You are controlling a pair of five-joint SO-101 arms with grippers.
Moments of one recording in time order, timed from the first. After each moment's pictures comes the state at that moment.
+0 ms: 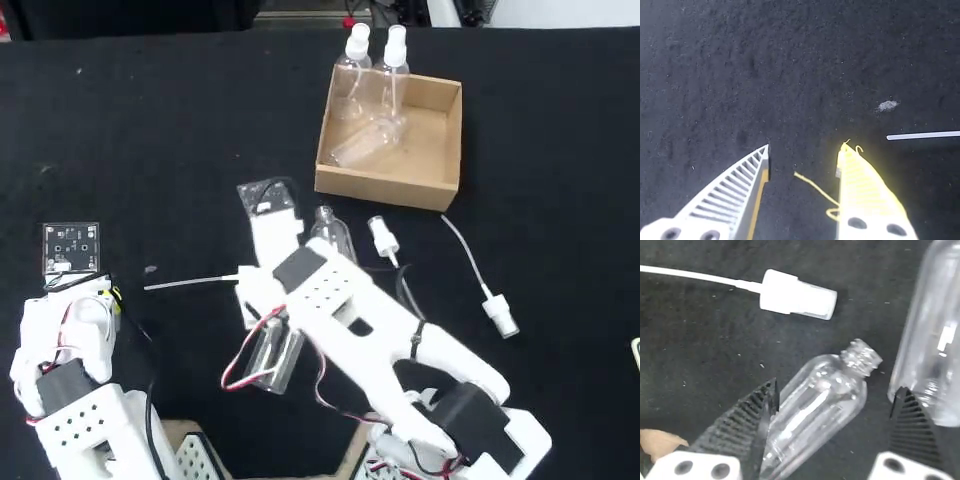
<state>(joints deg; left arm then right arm) -36.3 -84.3 80.1 54.9 -30.3 -43.7 -13.8 39.3 61.6 -26.5</state>
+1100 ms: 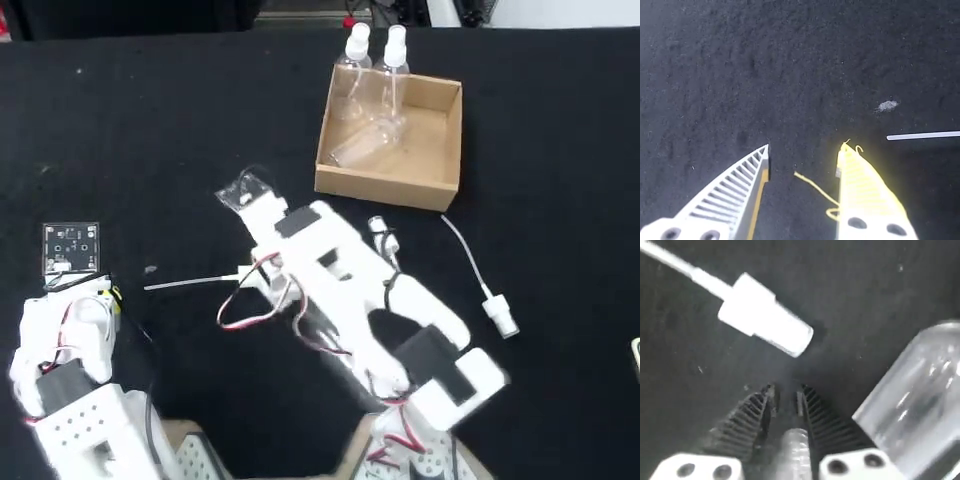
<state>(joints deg) -36.3 -84.3 80.1 54.7 -30.3 -34.3 5.8 27.0 61.9 10.9</state>
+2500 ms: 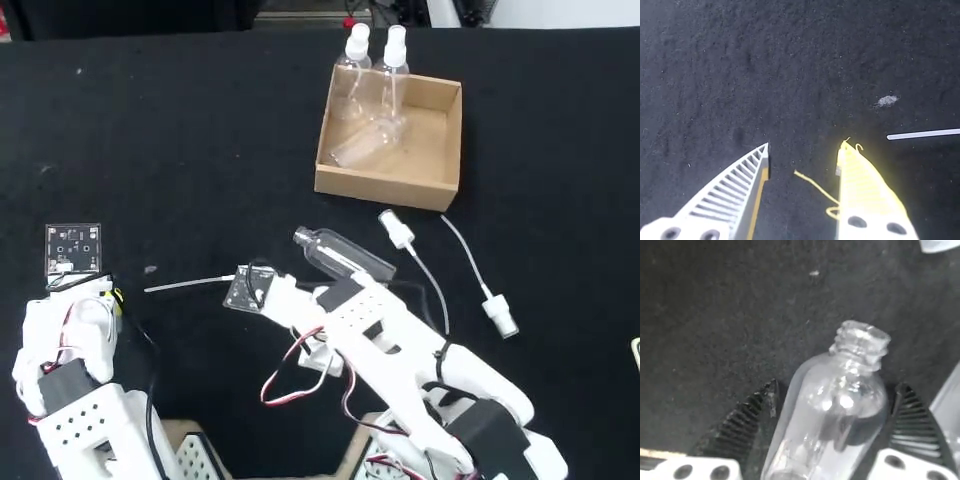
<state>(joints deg) -36.3 -84.3 81.6 53.8 -30.4 -36.1 -20.3 61.3 55.7 36.7</state>
